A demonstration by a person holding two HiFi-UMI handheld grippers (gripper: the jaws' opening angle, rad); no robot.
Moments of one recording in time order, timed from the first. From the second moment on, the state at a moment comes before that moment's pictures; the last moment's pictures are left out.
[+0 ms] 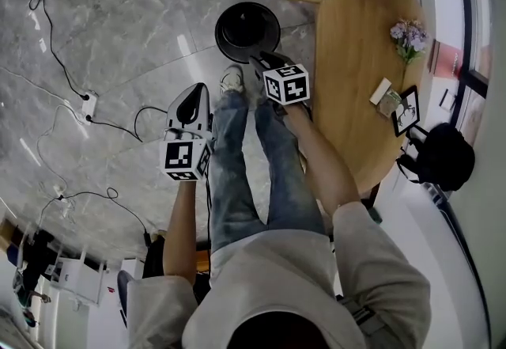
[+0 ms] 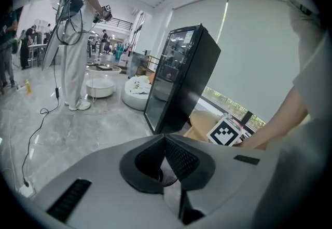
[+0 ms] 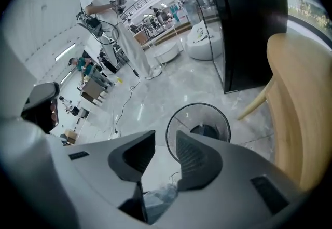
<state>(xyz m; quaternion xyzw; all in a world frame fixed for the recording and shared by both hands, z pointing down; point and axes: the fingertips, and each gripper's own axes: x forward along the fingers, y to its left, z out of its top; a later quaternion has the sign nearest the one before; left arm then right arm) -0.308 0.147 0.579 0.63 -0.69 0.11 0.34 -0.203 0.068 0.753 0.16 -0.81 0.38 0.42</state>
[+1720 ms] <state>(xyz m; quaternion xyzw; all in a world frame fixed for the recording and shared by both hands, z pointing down) -0.019 -0.012 0.556 0.83 -0.44 0.20 0.28 0.221 0.011 0.643 0.58 -0.71 0.34 0.22</state>
